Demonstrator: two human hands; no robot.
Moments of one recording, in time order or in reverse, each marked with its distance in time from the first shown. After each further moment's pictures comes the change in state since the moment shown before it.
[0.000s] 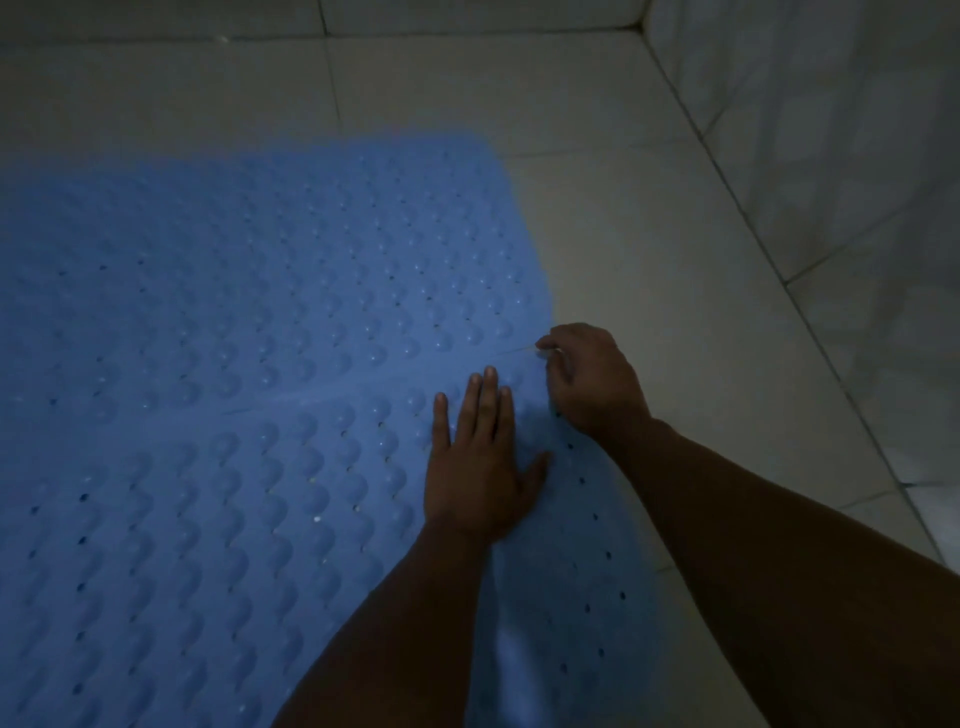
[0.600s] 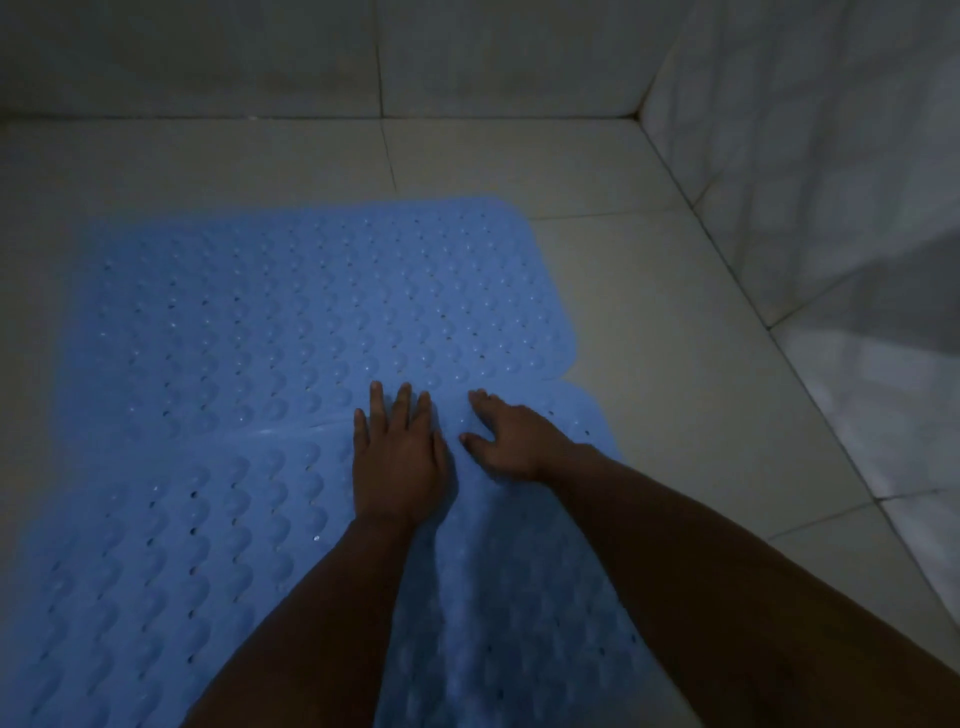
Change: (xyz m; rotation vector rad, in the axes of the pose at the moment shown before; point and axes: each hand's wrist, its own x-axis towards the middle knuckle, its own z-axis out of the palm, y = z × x) left_hand -0.044 -0.117 -0.072 -0.150 0.168 -0.237; right_hand -0.021 -0.123 0.041 -0.050 -0.621 0.036
